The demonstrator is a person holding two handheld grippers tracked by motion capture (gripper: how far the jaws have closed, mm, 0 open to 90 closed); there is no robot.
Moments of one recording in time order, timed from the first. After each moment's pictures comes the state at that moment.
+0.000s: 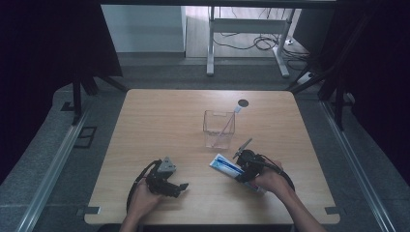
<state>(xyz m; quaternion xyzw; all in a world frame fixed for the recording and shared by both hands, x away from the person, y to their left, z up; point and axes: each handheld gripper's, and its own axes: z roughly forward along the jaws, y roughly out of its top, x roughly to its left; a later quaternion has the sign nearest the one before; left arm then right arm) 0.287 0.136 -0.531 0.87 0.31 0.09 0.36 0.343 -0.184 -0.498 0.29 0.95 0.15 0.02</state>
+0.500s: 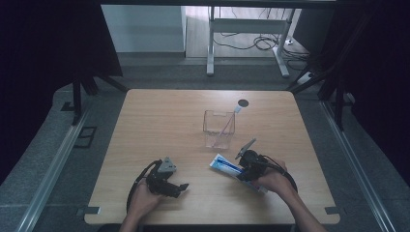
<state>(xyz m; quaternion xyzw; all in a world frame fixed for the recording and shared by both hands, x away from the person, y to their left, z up) 0.287 0.136 -0.532 0.88 0.31 0.09 0.36 0.337 -0.191 -0.493 0.28 0.94 0.17 0.03</state>
